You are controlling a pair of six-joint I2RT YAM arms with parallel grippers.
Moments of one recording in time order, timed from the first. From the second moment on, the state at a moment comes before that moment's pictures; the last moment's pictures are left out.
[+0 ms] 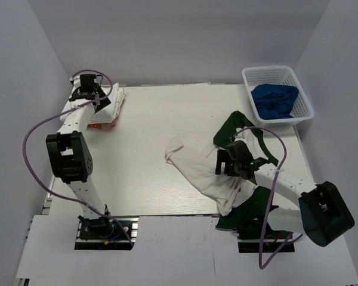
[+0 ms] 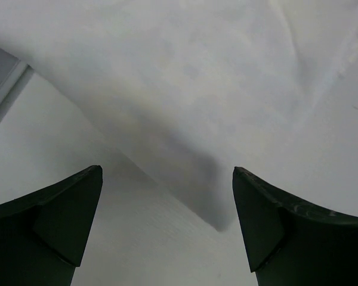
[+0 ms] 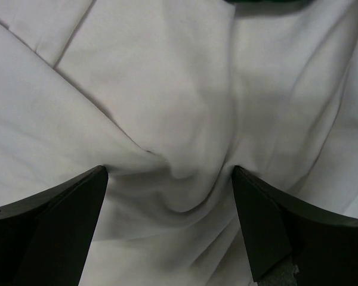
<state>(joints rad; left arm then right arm) 0.05 1.85 1.56 -0.51 -0.36 -0.44 0.56 1.20 0.53 -0.28 0.15 0.51</state>
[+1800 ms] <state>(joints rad) 0.23 2.08 1.87 -0.22 0.23 -0.12 0.54 1.40 0.68 -0.24 0.17 0.46</state>
